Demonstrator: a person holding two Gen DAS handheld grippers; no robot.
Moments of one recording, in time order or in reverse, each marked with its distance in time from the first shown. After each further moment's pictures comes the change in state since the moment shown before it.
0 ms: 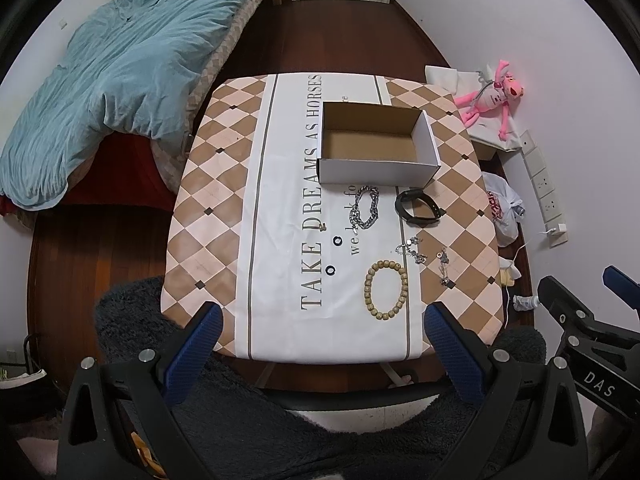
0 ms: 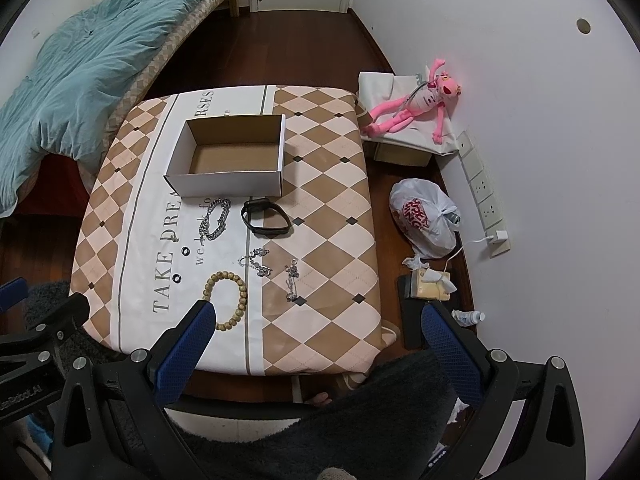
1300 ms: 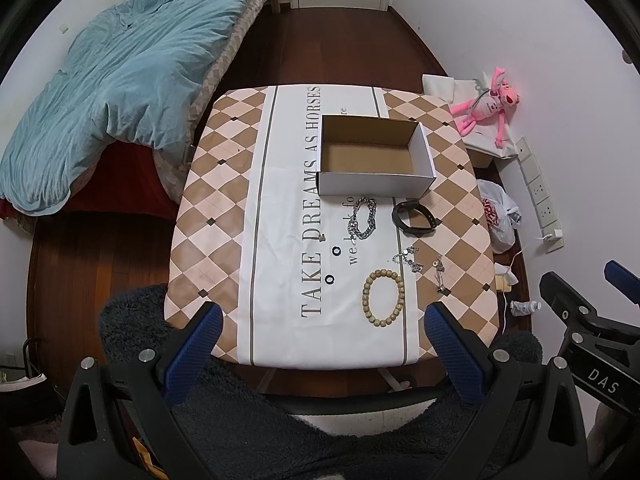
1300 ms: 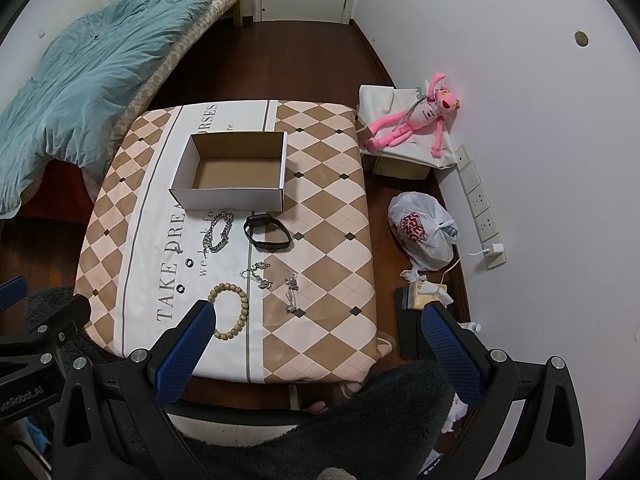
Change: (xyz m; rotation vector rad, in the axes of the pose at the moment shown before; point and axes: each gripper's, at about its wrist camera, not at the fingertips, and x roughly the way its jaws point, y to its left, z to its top) left arm -0.011 -0.002 0.000 0.002 -0.032 -0.002; right arm -0.012 0.000 0.008 -0.012 -0.039 -0.010
